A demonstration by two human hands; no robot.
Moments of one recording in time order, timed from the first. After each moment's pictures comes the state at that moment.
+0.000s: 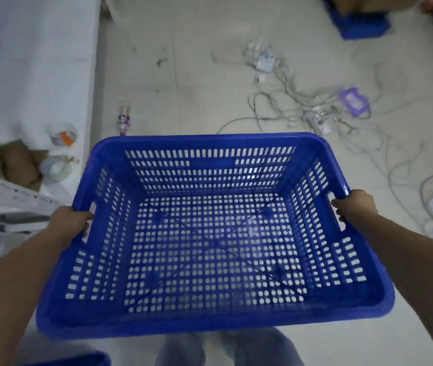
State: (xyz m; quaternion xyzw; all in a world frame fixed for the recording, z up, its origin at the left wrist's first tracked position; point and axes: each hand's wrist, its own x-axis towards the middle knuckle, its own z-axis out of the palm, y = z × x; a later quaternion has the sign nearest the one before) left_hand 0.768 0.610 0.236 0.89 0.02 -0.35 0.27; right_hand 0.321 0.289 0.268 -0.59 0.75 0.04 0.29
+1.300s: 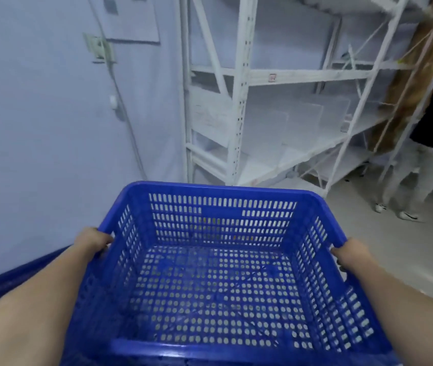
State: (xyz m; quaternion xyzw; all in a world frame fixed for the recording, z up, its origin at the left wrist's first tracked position) left_hand 0.503 0.999 0.605 0.84 0.32 0.00 0.44; right_hand 0.472 0.421 0.620 -0.91 0.30 0.03 0.28
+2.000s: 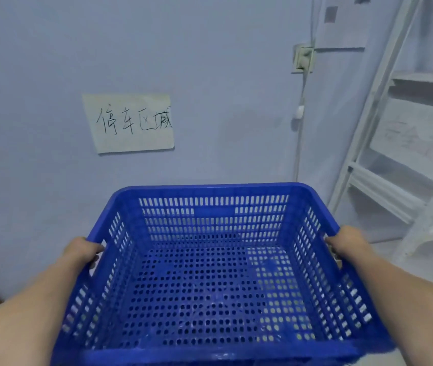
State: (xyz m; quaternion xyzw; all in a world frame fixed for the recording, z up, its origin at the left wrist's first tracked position) left_hand 0.294 1.405 0.608 0.71 0.55 0.12 0.42; right_hand 0.589 0.893 0.630 -0.97 0.03 0.08 0.25
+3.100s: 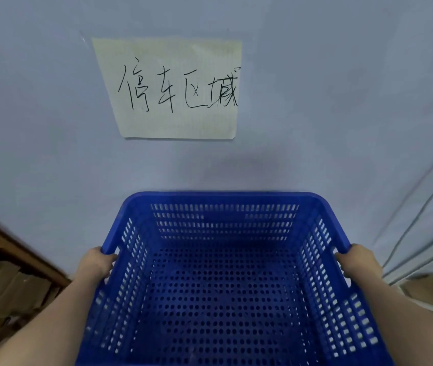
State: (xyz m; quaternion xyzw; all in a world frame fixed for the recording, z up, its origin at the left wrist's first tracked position) left_hand 0.372 1.558 0.514 0.66 0.65 0.09 0.38; right_hand 0.748 1.143 0.513 -0.97 -0.01 0.15 0.18
